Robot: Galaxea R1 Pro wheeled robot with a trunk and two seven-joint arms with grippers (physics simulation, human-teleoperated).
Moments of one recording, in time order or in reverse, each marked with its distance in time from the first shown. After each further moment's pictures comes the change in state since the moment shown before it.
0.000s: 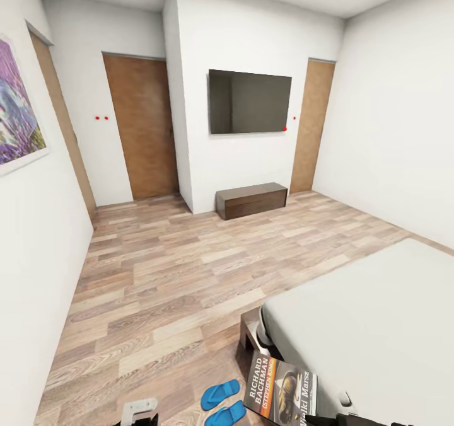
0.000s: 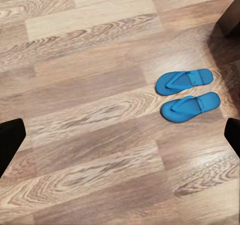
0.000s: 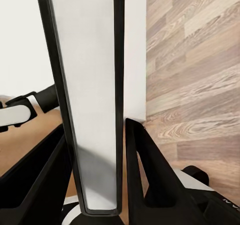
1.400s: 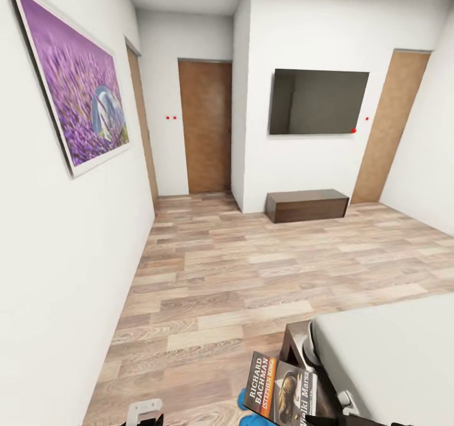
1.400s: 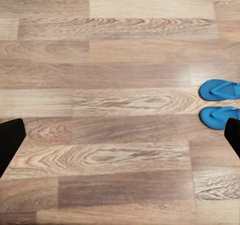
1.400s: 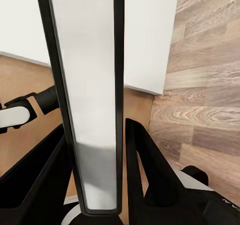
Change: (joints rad) left arm 0.002 -0.021 0.000 -0.001 -0.001 0.001 -0.002; right arm 0.000 0.000 0.000 0.000 0.000 -0.001 -0.002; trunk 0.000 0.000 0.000
